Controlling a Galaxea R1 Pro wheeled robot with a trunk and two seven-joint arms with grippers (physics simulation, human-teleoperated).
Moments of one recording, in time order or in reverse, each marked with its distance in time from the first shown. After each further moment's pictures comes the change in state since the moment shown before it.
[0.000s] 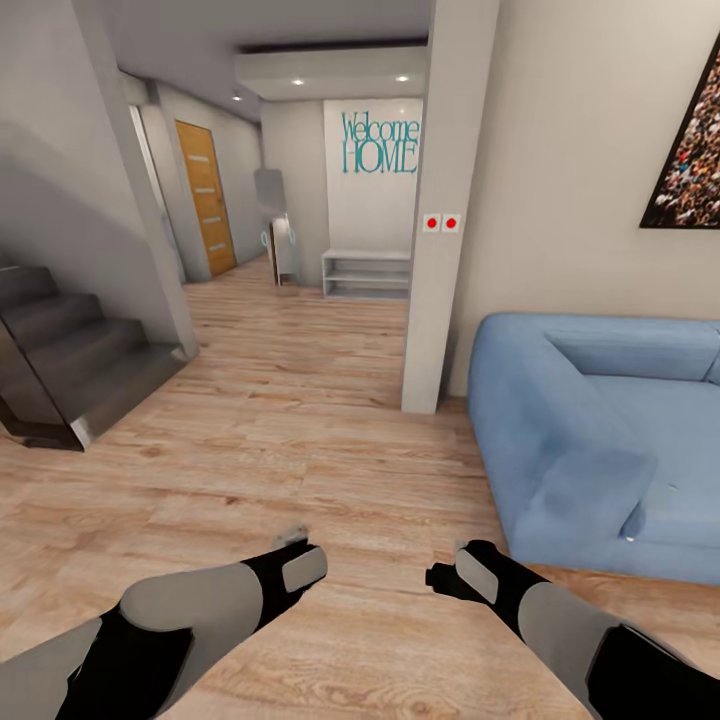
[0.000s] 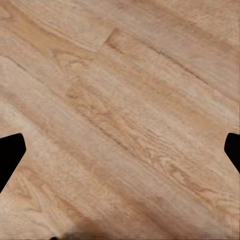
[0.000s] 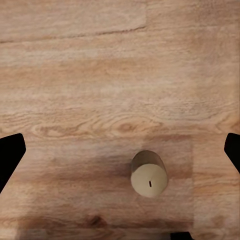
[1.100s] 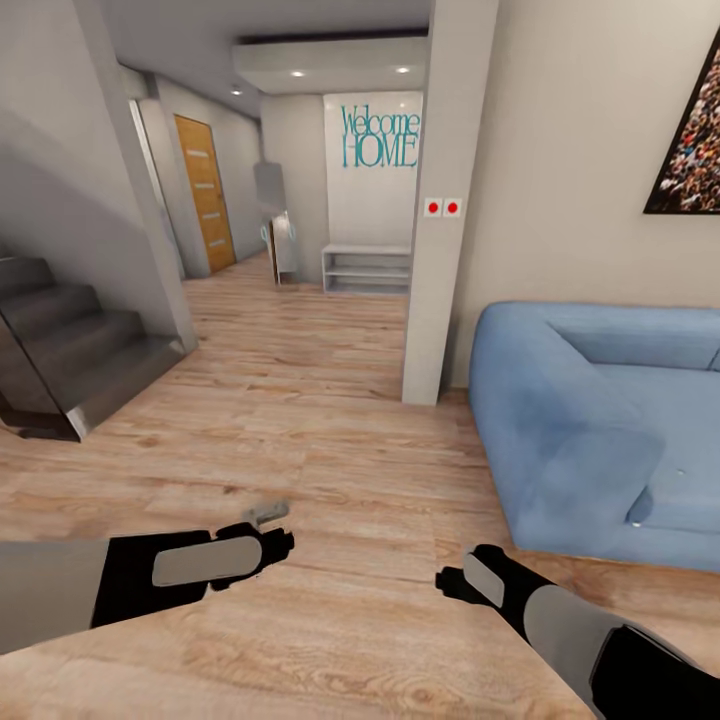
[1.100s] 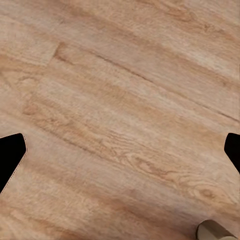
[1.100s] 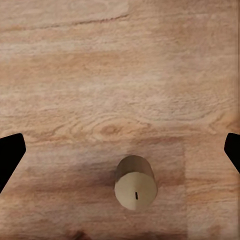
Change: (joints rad) left arm -0.142 0.584 0.237 -1.119 -0.285 -0.134 0.212; right arm 0.003 -0.012 0.004 0.033 0.012 -0.022 0.000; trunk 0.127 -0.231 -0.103
